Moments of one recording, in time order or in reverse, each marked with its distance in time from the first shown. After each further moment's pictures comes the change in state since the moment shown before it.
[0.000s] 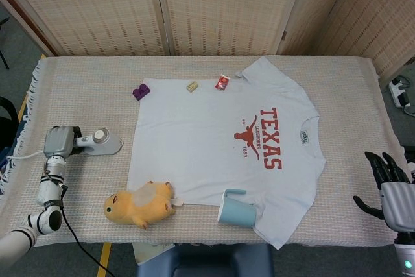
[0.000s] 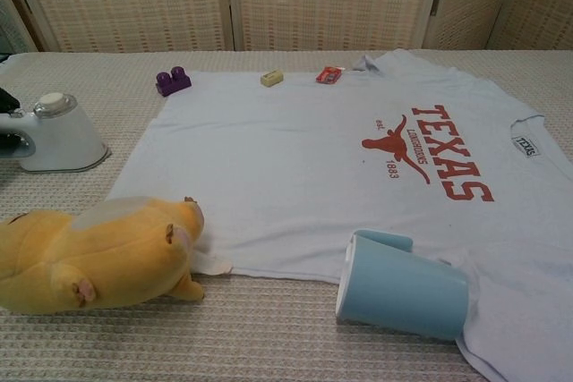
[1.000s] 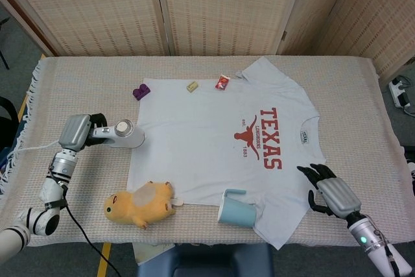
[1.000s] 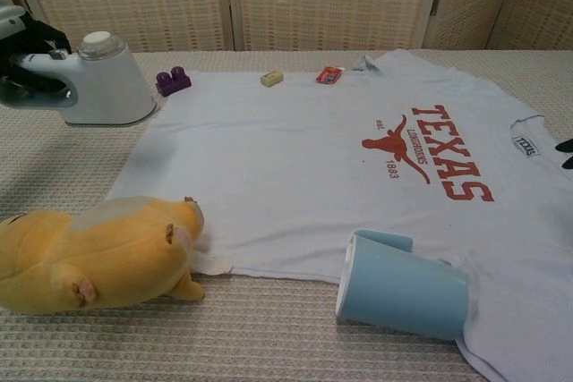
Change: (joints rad) left arm -0.026 0.103 0.024 -0.192 0.336 0.239 -0.524; right arm 0.278 -0.001 -0.075 -0.006 -0.058 -0.512 0.149
